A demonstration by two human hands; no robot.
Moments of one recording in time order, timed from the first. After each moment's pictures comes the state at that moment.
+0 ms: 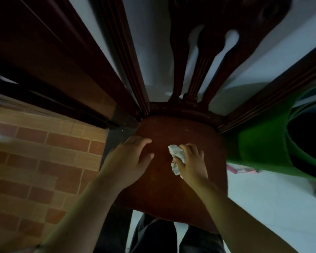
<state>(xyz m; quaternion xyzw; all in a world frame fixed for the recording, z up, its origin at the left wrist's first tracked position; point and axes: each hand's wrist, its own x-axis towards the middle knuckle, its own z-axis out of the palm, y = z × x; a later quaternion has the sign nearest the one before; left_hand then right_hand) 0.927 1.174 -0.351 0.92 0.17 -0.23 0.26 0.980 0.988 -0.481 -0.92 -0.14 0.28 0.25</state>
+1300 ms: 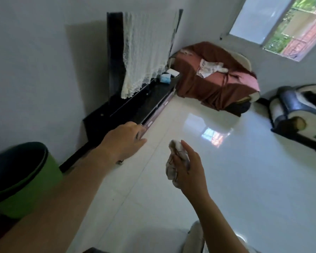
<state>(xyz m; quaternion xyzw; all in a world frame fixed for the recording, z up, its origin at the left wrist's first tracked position) 0.784 0.504 -0.009 0.83 -0.50 -0.13 0.21 0.589 0.417 -0.043 -0.71 0.31 -0.25 0.57</state>
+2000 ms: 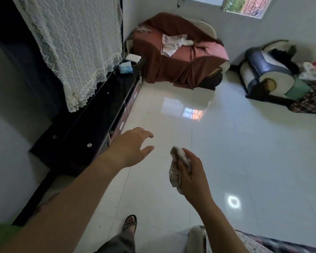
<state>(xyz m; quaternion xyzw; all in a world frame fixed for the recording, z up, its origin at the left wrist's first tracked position) 0.794 0.247 -0.037 0.73 -0.64 -0.19 0.12 0.582 0.210 -0.119 -0.71 0.48 -0.31 0.41</state>
